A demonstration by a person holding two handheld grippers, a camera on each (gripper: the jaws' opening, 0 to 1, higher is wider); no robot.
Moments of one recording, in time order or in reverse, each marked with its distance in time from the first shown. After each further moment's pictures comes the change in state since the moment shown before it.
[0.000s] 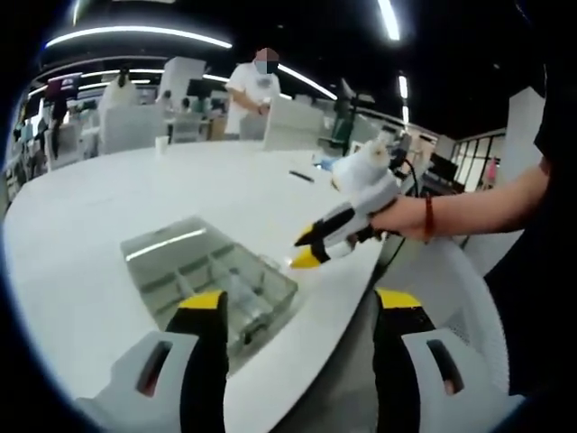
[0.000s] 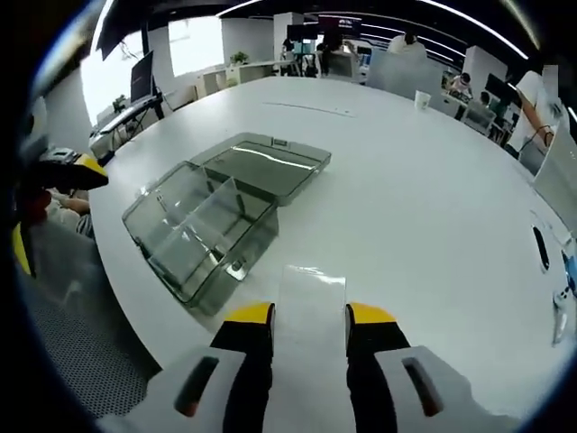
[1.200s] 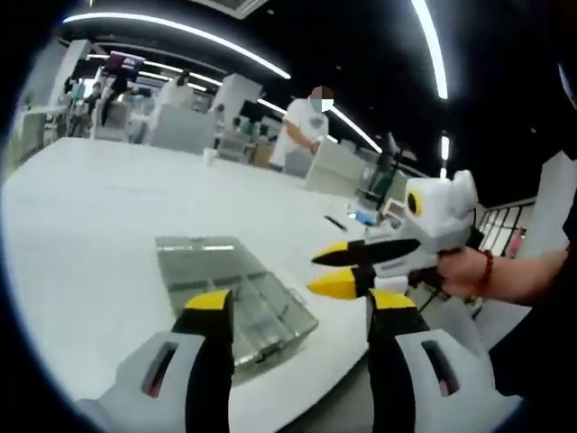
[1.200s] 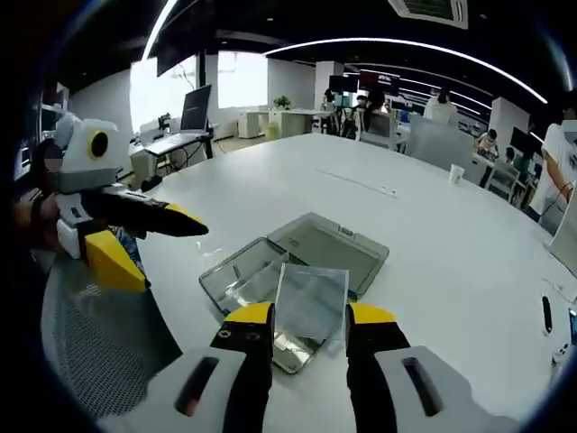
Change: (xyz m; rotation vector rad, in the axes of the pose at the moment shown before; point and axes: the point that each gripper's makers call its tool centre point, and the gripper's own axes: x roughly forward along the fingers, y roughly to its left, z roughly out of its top) left arm -0.020 0.037 0.026 -0.237 -0.216 0.153; right arm -0.042 0.081 0.084 -0.159 -0.263 0.119
